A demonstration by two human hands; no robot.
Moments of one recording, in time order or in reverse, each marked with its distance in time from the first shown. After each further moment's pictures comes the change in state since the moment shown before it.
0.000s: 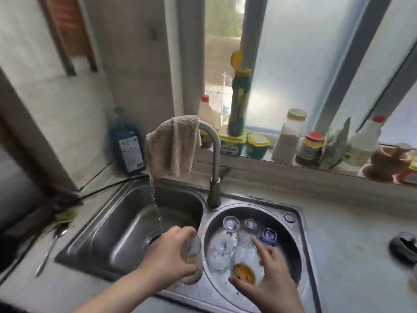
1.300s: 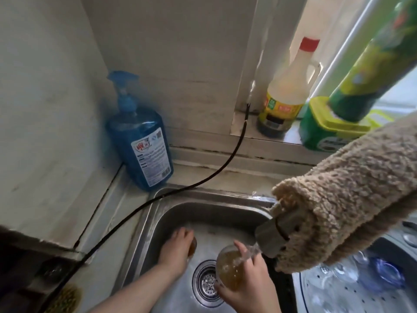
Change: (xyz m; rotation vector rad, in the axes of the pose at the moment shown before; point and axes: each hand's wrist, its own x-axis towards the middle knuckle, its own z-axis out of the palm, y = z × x) left_hand 0.232 -0.333 0.034 0.334 -0.355 -0.069; right_hand 0.232 -0.139 0.259 -0.209 -0.376 0.253
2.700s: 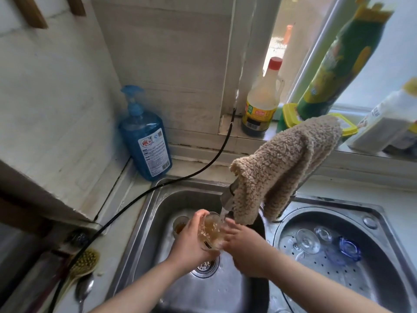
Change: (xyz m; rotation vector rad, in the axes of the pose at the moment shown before) left_hand -0.095 0.074 -0.055 -0.777 0.184 0.098; right_hand -0.018 0.008 -0.057 -0.718 -0.075 -0.751
